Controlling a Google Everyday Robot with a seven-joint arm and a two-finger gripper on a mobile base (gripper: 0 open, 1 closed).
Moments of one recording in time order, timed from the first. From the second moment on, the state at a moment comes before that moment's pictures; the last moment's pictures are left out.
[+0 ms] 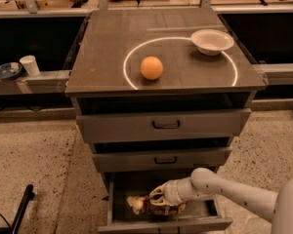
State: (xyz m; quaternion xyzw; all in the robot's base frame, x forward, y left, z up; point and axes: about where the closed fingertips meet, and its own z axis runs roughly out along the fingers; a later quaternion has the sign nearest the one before) arm 0.490 -0.039 0.302 -0.73 0.54 0.22 0.36
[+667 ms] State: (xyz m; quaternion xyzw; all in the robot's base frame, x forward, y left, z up) arm 0.493 -0.041 0.294 -0.71 0.56 0.24 0.37
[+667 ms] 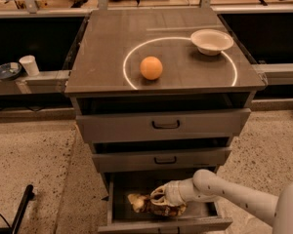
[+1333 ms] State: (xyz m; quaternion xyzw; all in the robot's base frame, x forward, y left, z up) arm 0.493 -0.042 0.295 -0.71 0.56 0.24 0.37
